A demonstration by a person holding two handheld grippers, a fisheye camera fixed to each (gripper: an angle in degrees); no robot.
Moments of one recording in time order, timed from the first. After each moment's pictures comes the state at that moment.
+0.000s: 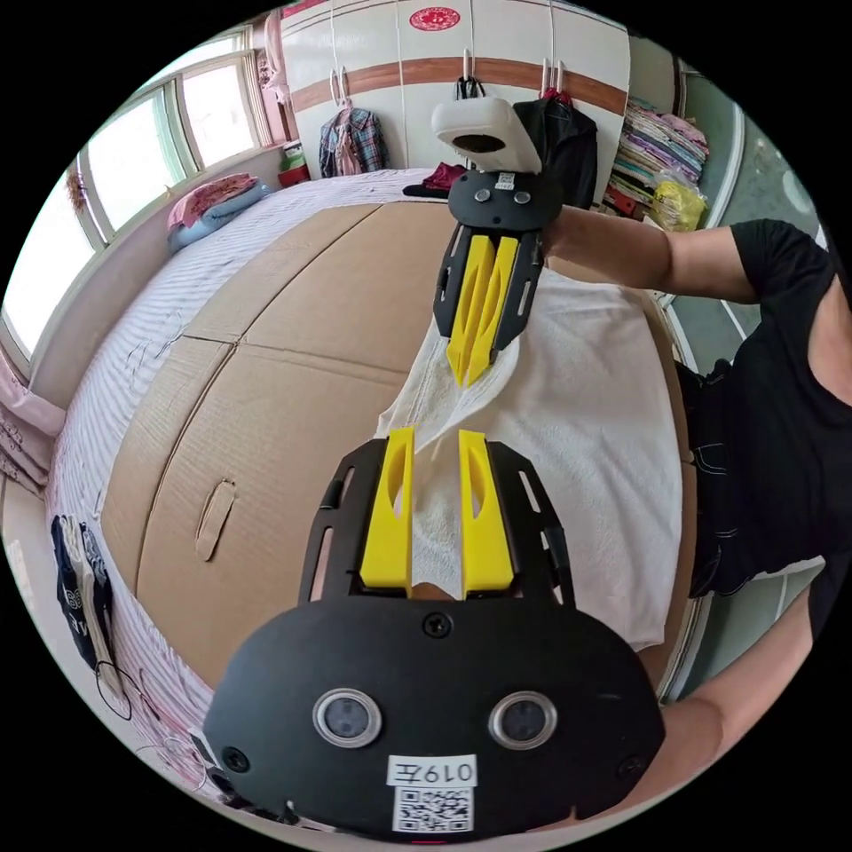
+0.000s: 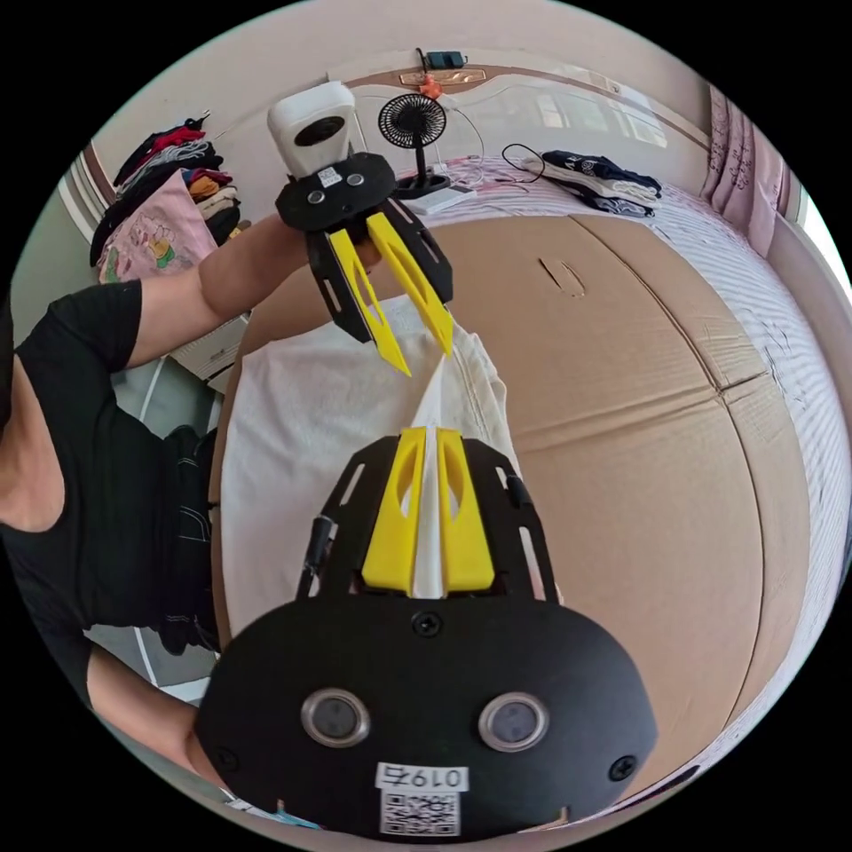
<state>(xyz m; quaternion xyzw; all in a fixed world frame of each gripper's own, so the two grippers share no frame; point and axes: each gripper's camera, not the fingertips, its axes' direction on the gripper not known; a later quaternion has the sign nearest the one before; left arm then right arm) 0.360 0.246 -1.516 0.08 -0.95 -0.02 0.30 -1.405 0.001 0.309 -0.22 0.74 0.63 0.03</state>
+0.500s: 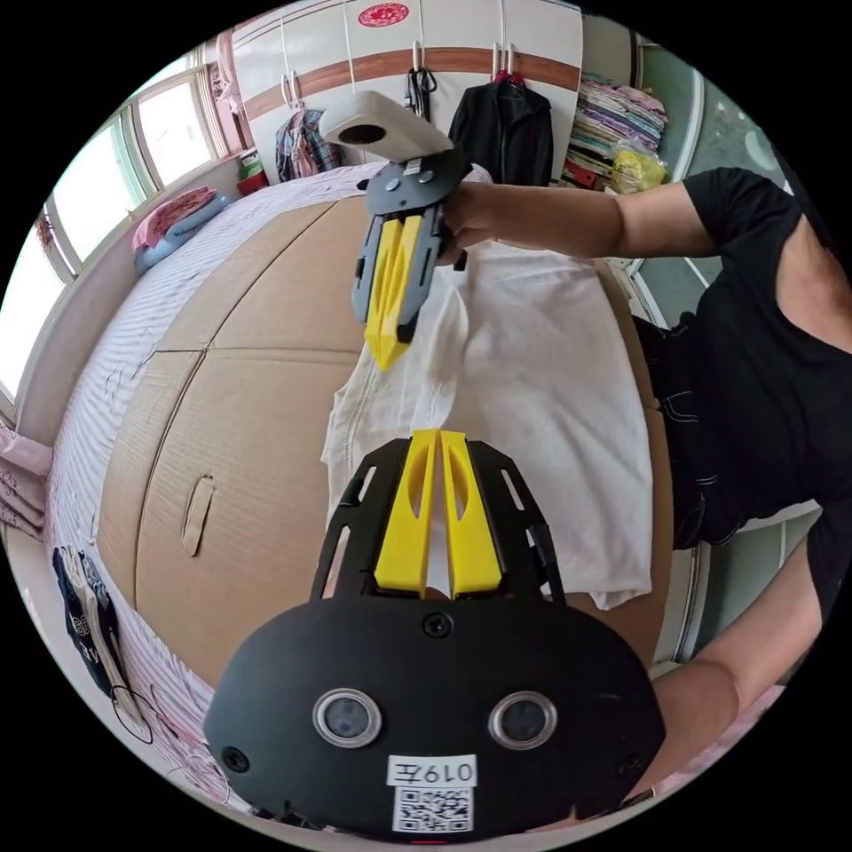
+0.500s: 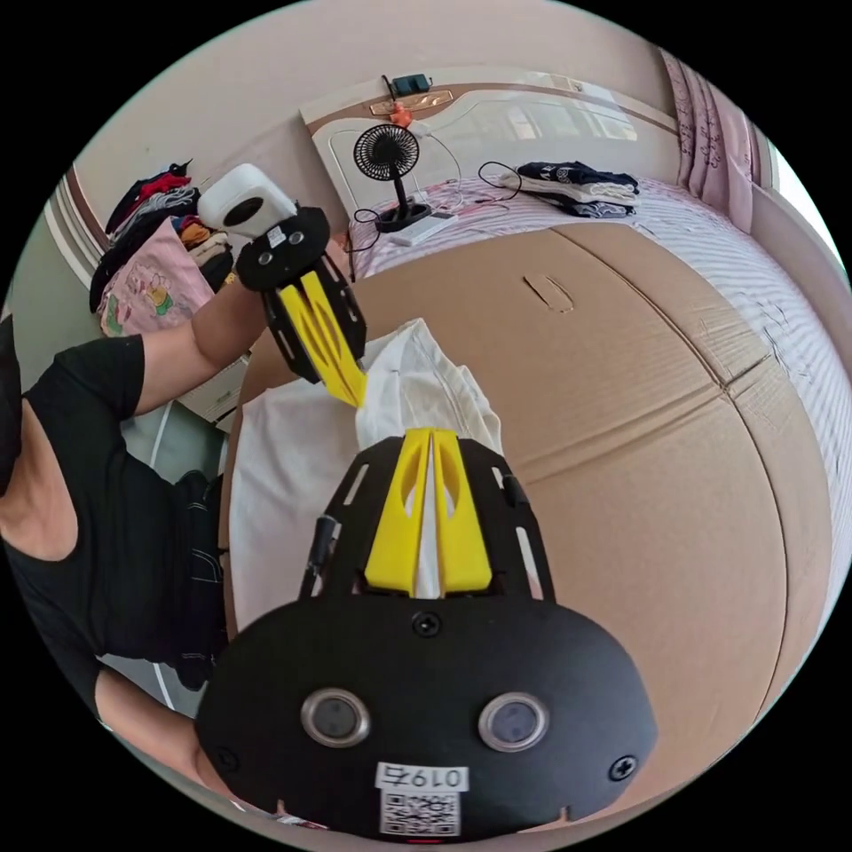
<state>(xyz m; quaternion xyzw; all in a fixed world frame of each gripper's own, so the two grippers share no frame) 0.351 0.279 -1.478 0.02 -0.94 0.00 0.34 -1.396 -0.004 0.250 -0.17 0.78 0.60 0.03</state>
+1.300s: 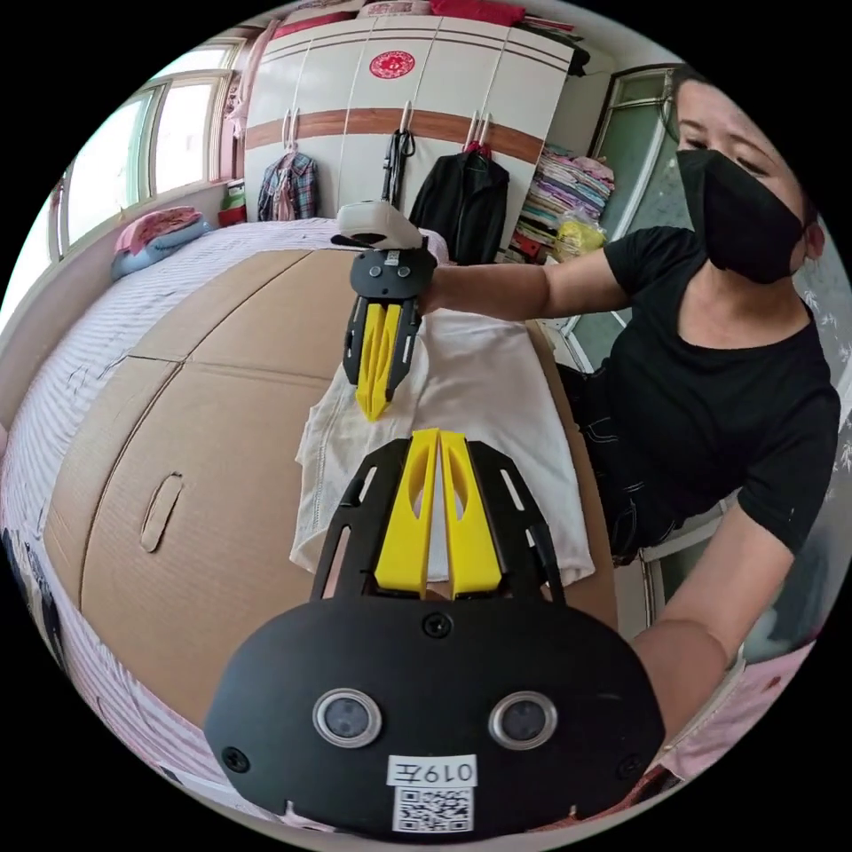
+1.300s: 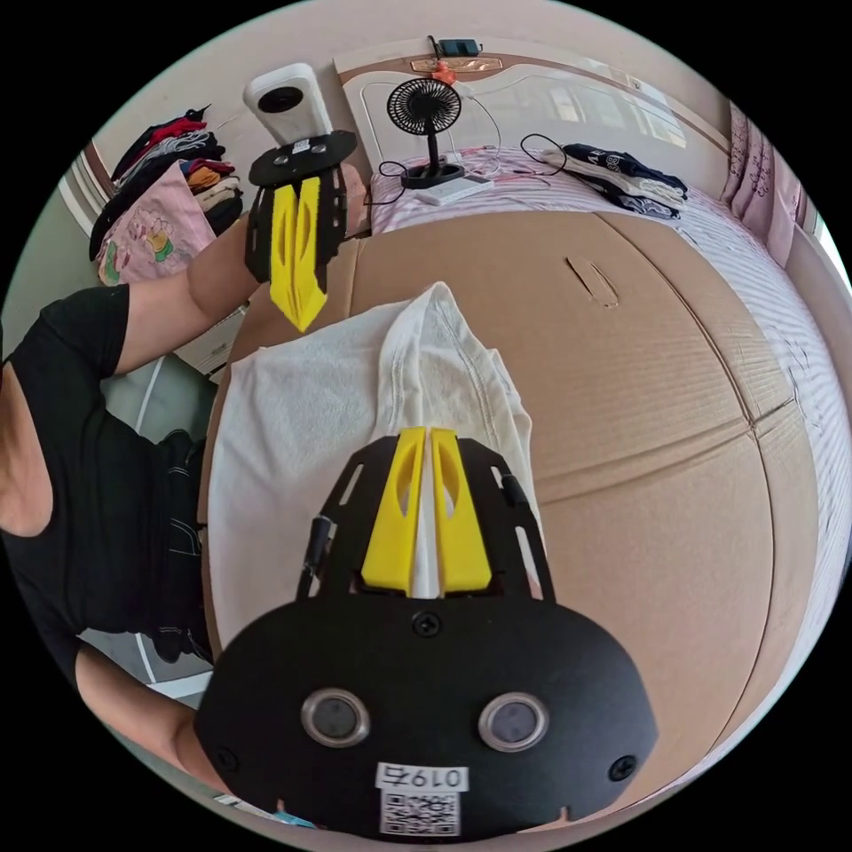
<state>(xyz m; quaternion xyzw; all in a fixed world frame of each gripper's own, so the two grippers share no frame) 0.411 0.342 -1.455 0.08 -0.90 0.10 0.42 -1.370 0.025 0.176 -0.22 0.73 0.64 0.04</state>
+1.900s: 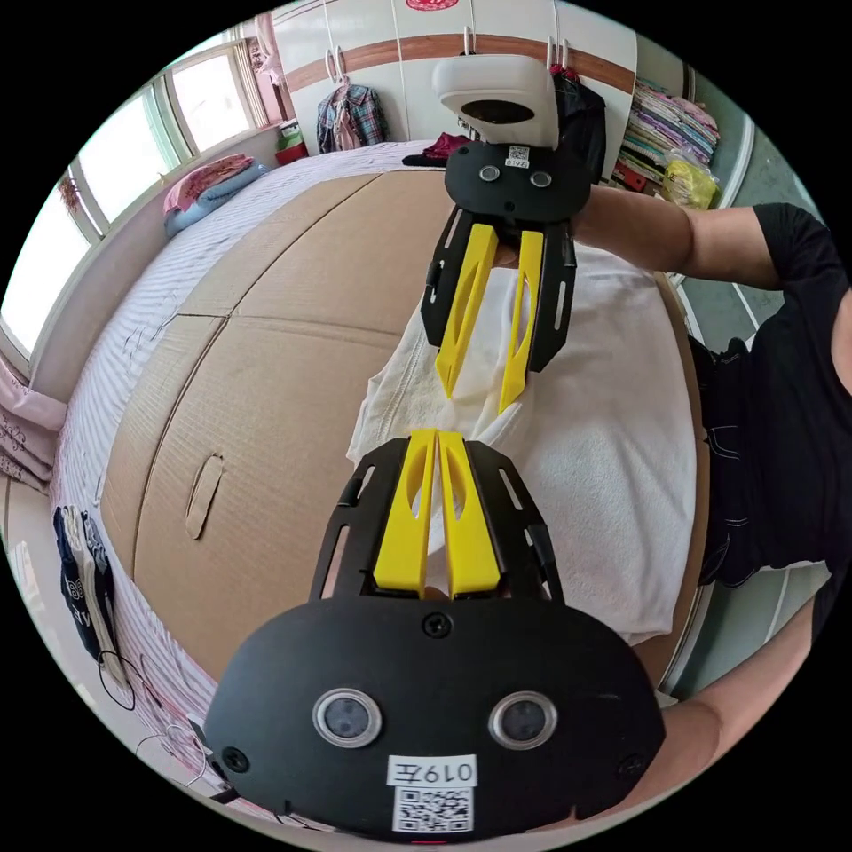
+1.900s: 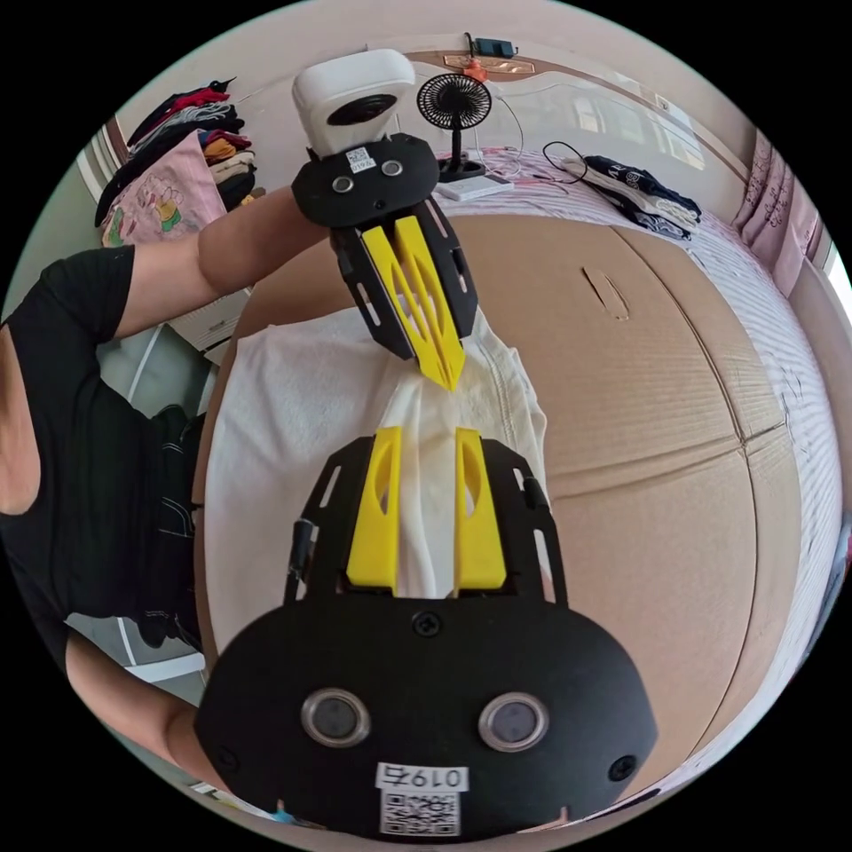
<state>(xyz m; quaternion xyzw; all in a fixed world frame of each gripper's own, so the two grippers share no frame) 0.369 0.276 -1.517 0.07 -0.95 -0.05 0.30 -1.364 0.033 0.172 -0.26 0.72 0.64 0.05</state>
